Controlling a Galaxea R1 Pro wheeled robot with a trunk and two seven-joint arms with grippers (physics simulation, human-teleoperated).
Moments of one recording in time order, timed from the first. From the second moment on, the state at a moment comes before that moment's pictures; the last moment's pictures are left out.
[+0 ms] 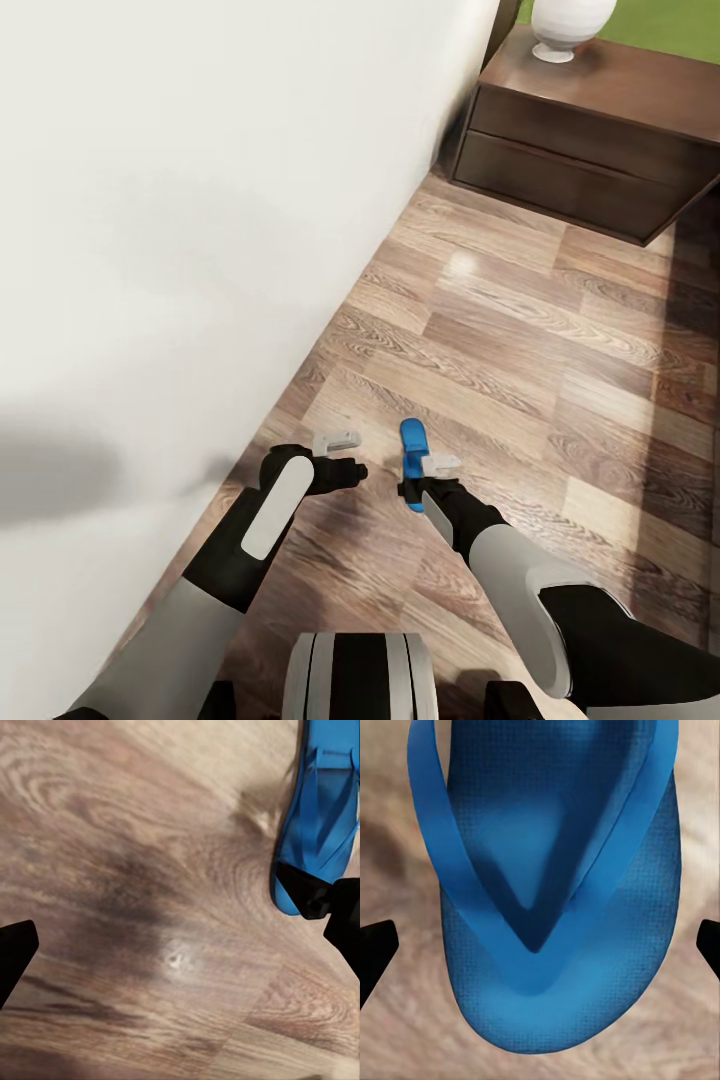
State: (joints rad) left arm -0.73 -0.15 -0.39 -1.25 0.86 0.93 0.68; right arm -0.99 0.17 0.00 -0.25 0.03 0.30 -0.16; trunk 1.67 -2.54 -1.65
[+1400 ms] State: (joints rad) left arm -0.73 -0.15 -0.39 -1.25 0.87 0.93 0.68; right arm -0.99 0.17 0.00 -0.25 0.04 0.30 -0.16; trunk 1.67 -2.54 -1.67
